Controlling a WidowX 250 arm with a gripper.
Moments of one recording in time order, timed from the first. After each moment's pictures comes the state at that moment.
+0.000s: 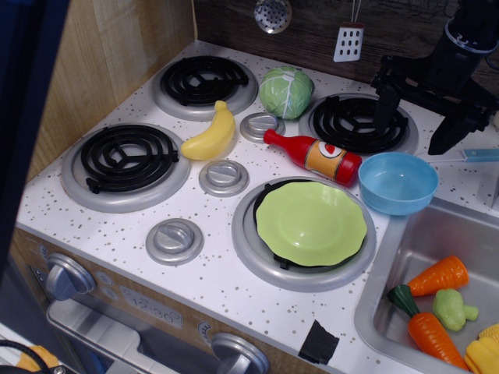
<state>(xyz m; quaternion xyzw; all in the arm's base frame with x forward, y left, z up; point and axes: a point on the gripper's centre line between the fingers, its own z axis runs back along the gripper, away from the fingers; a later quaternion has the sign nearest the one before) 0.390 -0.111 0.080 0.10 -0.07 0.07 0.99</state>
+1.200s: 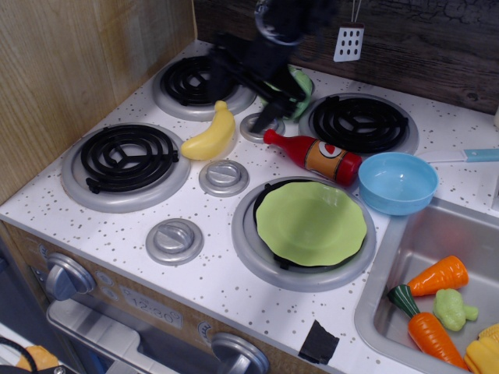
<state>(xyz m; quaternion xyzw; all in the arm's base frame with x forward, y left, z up) 0.356 0.056 0.069 0.20 -0.07 0.01 0.98</state>
